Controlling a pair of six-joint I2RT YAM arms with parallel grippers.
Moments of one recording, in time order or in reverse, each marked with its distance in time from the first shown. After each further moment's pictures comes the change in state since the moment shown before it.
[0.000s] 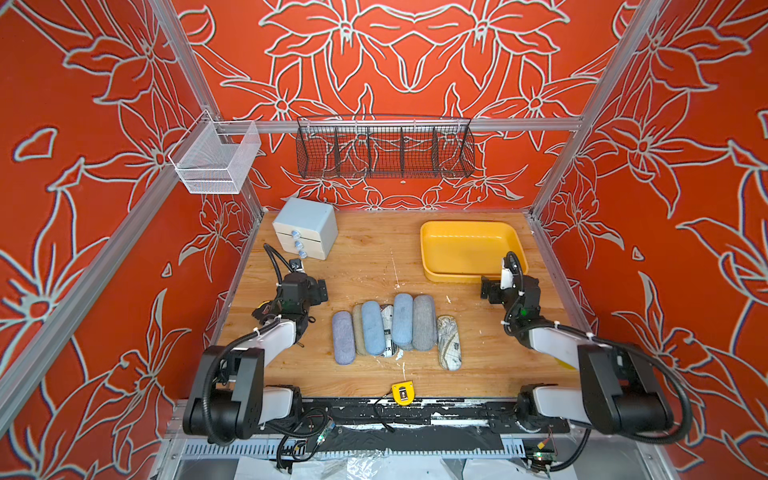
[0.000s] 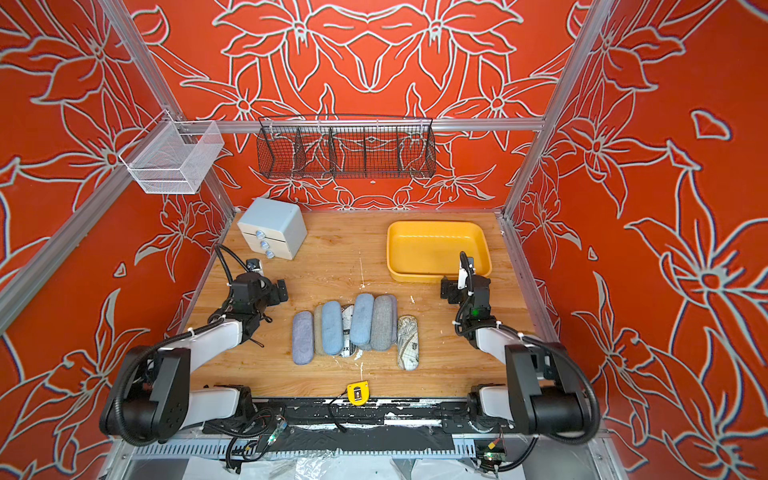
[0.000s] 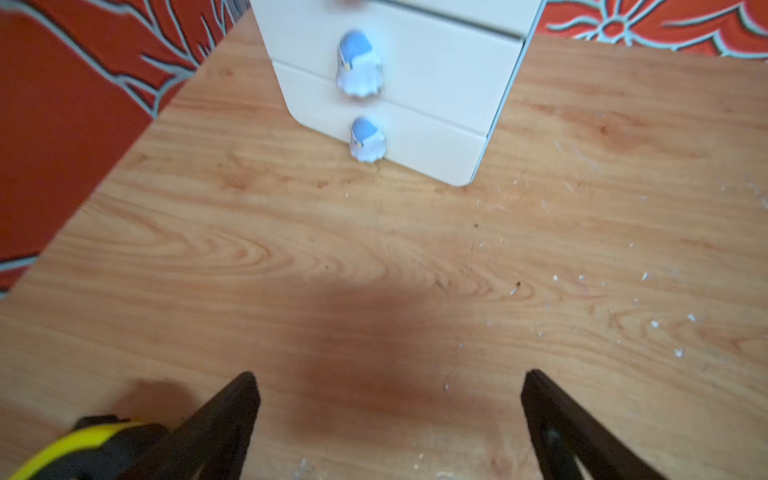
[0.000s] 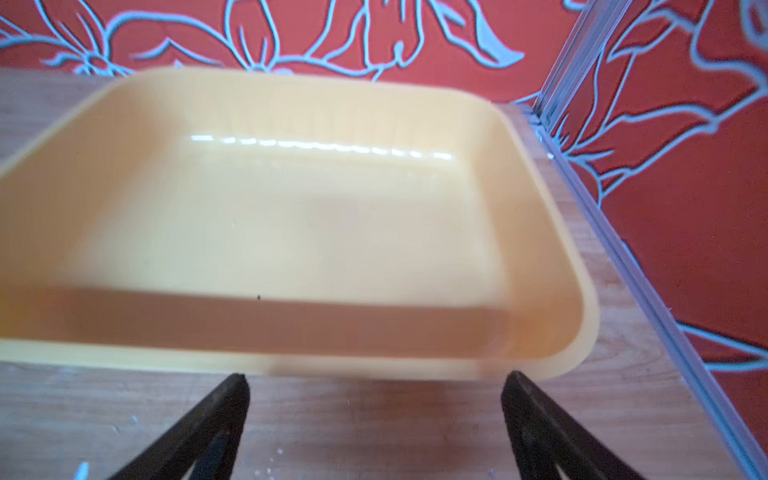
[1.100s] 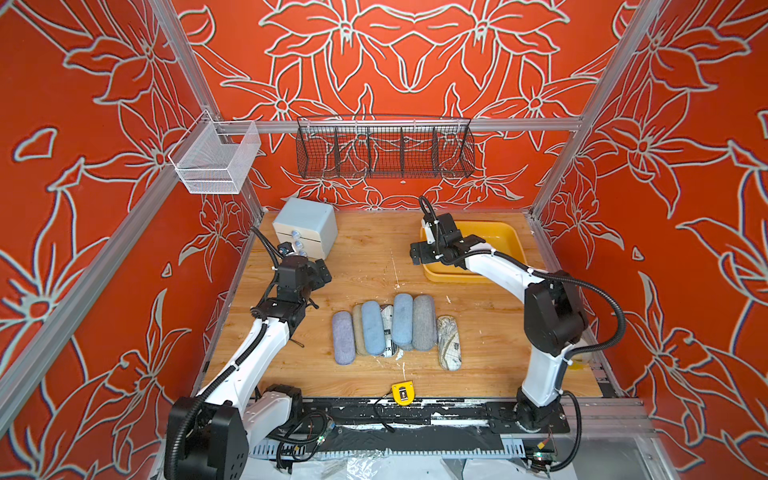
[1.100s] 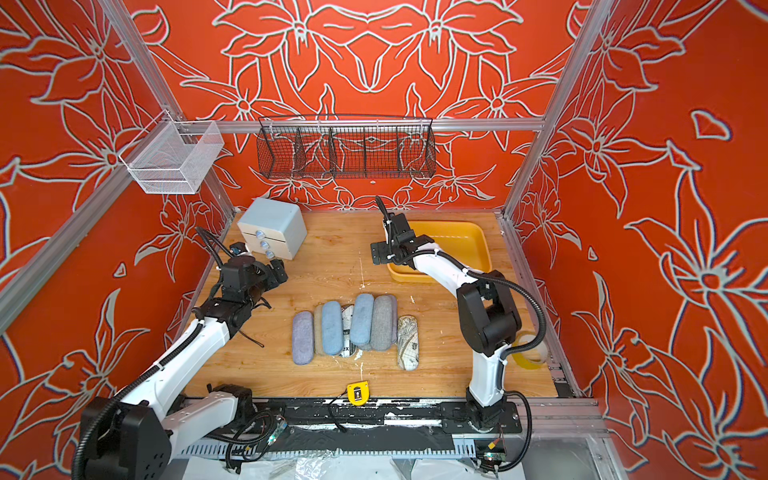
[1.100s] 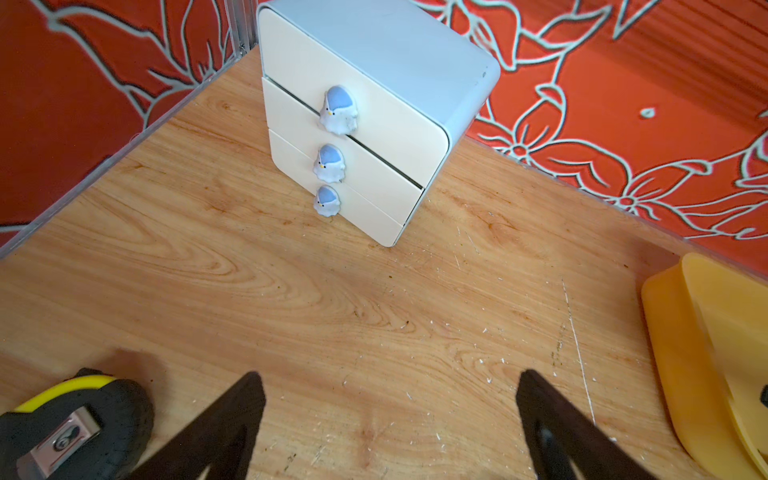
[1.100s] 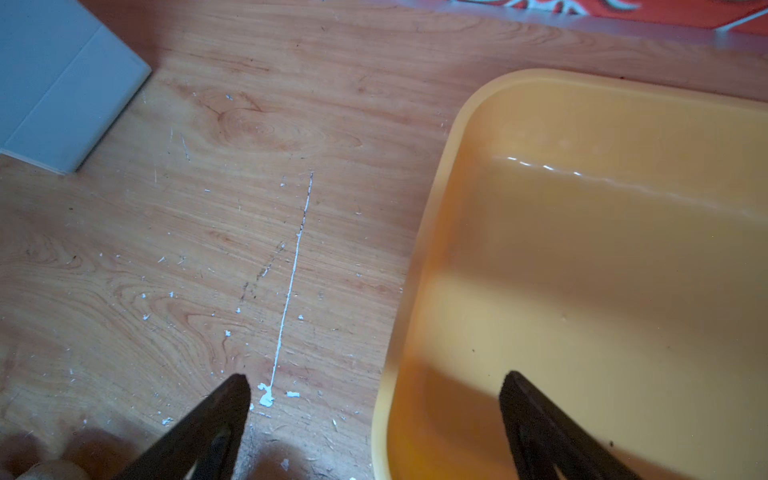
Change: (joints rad) left arm -0.092 -0.198 0.201 -0.382 -0.005 -0.318; right arm 0.436 0.654 1.088 -0.912 -0.050 0.275
